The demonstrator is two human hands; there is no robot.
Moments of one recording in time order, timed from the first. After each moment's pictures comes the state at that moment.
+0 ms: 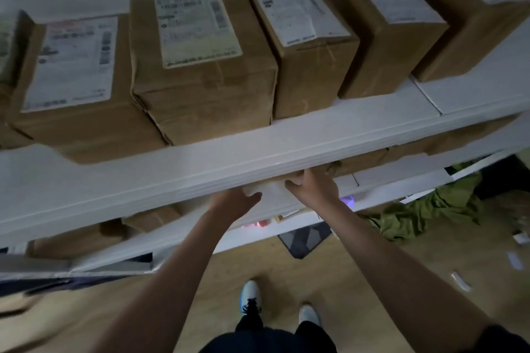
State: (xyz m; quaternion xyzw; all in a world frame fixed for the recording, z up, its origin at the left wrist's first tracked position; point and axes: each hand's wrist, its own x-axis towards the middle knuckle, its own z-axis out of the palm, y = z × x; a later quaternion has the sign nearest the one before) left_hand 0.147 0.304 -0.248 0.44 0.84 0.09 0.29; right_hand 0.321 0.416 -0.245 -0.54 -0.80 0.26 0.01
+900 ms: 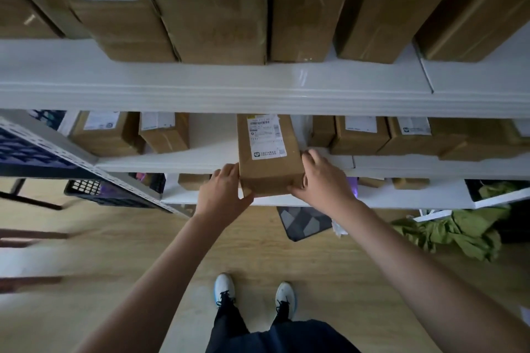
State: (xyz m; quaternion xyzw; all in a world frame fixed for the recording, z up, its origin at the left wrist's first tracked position) left_hand 0.259 0.201 -0.229 0.42 0.89 0.12 0.10; right_hand 0.414 0.385 -0.216 -0.26 -0.96 0.08 -0.01
